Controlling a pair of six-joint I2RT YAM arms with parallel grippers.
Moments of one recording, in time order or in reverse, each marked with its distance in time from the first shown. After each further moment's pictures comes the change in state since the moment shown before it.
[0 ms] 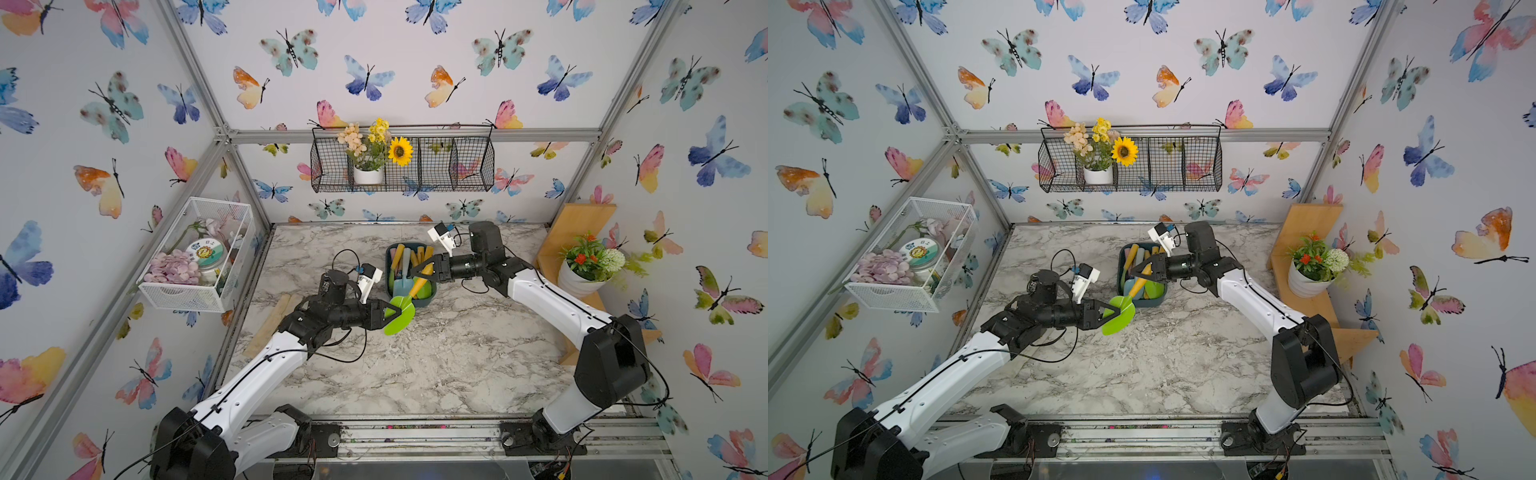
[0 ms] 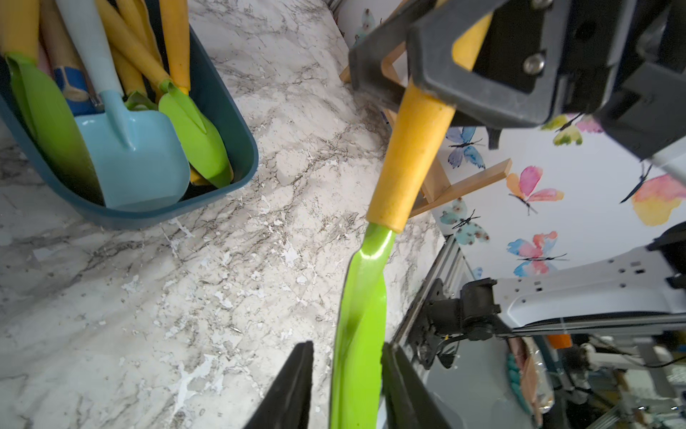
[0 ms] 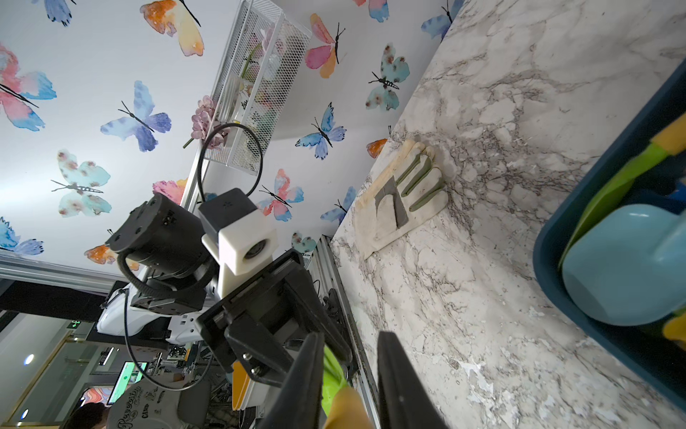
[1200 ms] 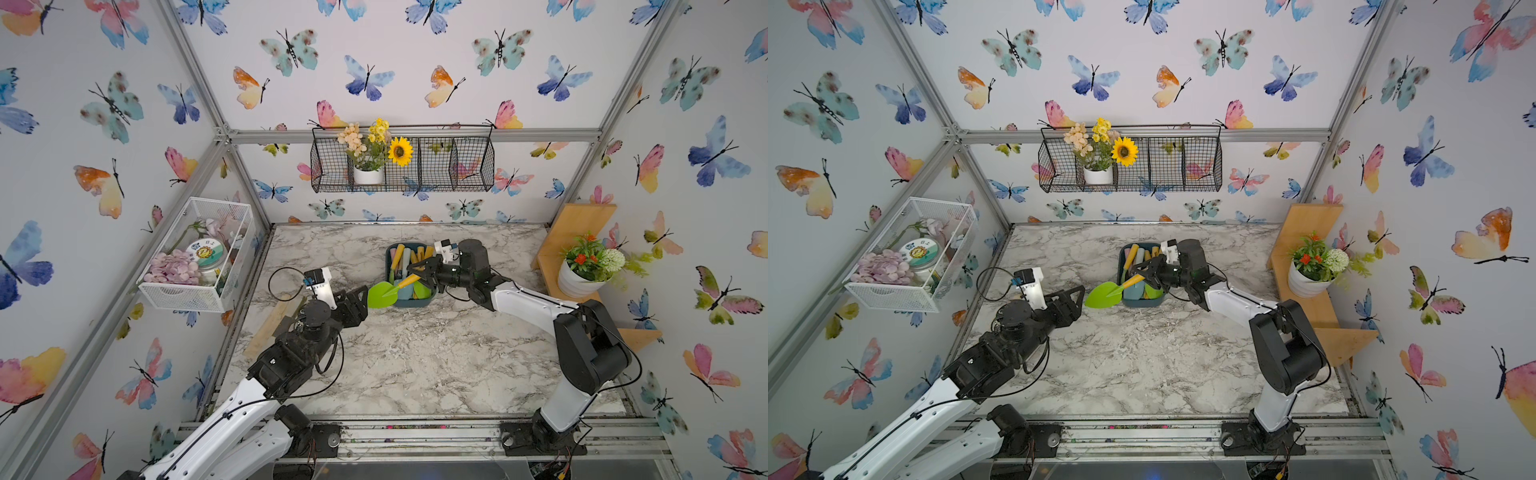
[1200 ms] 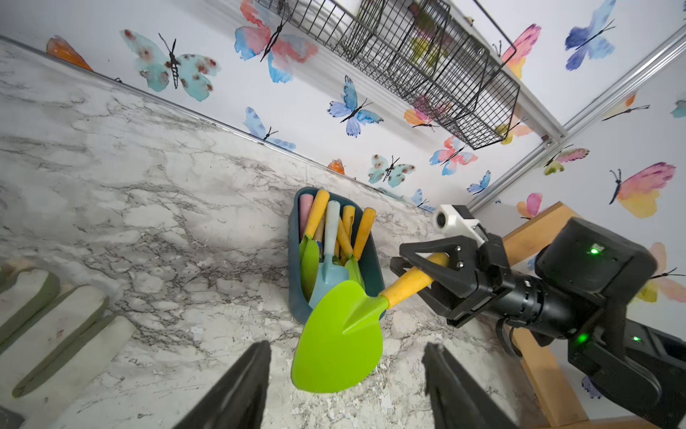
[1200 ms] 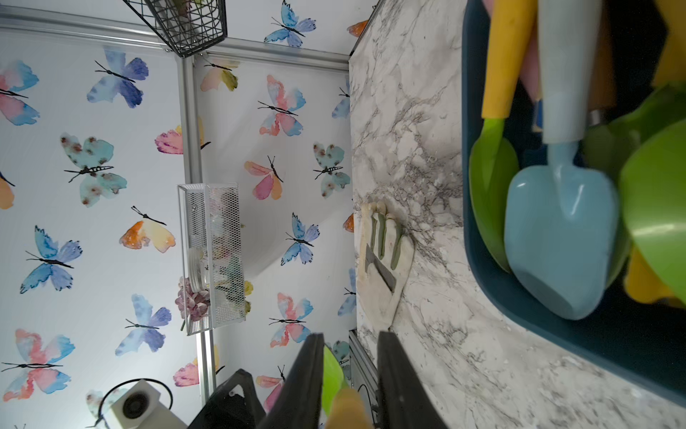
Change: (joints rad) left arm -0.110 -0.366 -0.082 0.016 -0.874 -0.167; right arm 0.024 0.108 -0.161 0.369 0.309 0.576
